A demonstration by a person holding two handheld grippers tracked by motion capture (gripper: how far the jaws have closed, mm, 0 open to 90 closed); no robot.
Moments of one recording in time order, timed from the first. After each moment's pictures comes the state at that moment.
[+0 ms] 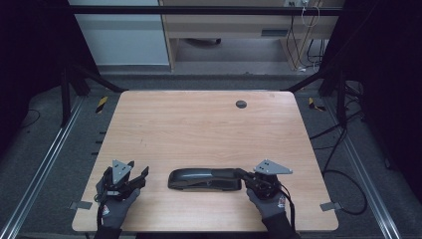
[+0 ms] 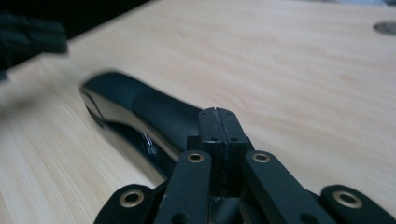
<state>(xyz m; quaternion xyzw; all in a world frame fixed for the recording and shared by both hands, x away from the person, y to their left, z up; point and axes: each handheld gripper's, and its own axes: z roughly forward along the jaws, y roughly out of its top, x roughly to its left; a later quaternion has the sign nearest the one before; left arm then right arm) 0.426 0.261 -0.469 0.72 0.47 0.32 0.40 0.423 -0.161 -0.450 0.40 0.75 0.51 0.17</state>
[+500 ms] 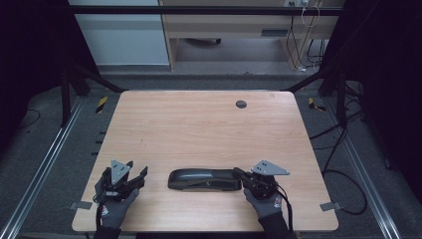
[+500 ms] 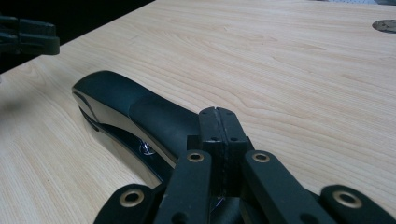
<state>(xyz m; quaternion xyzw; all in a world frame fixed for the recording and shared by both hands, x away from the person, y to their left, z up) 0.425 0.264 -0.468 0.72 0.47 0.33 0.40 0.424 -0.155 -0.460 0.40 0.74 0.50 0.18</state>
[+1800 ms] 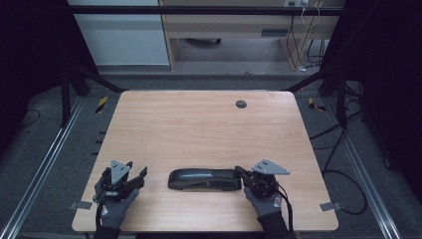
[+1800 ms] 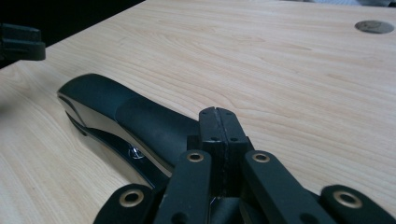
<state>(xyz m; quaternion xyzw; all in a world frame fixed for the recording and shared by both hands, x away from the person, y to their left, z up) 0.426 0.265 -0.472 0.72 0.48 0.32 0.39 0.425 -0.154 -0.459 0.41 0.74 0.50 0.19</state>
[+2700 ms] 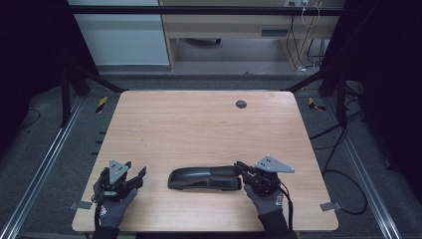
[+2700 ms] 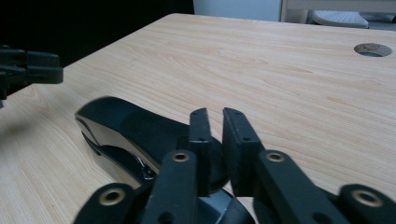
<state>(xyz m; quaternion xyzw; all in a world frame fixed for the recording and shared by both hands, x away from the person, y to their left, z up) 0.426 0.271 -0.470 0.71 0.48 0.32 0.40 0.426 -0.158 -0.441 0.41 0.73 0.52 0.19</state>
